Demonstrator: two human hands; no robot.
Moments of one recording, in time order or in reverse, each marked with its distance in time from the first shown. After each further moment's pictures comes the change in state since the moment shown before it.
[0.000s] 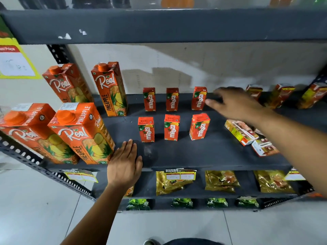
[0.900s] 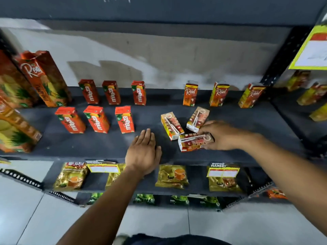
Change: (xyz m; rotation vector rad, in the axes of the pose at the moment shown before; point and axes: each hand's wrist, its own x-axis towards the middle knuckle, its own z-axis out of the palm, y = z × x) left_hand 0.049 0.289 0.075 0.095 -0.214 0.042; right_hand -0.102 0.219 0.013 -0.025 -0.454 -0.166
